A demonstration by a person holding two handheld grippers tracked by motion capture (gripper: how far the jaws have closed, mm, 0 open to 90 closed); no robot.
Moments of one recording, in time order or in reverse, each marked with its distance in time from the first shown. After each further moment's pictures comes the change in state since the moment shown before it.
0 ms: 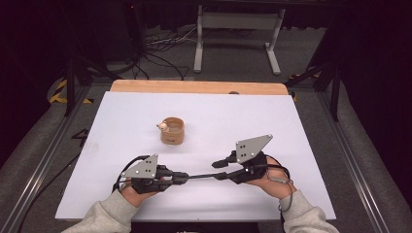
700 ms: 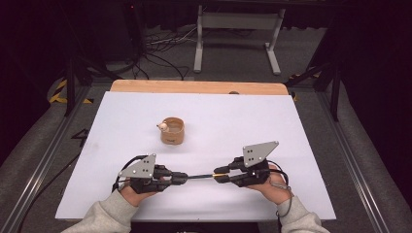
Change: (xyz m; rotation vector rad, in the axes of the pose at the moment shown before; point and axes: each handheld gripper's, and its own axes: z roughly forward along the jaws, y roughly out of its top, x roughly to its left) left arm 0.001 -0.002 -0.002 -0.043 -0.028 -0.007; right arm 0.000 -0.033 0.006 -0.136 0.042 0.051
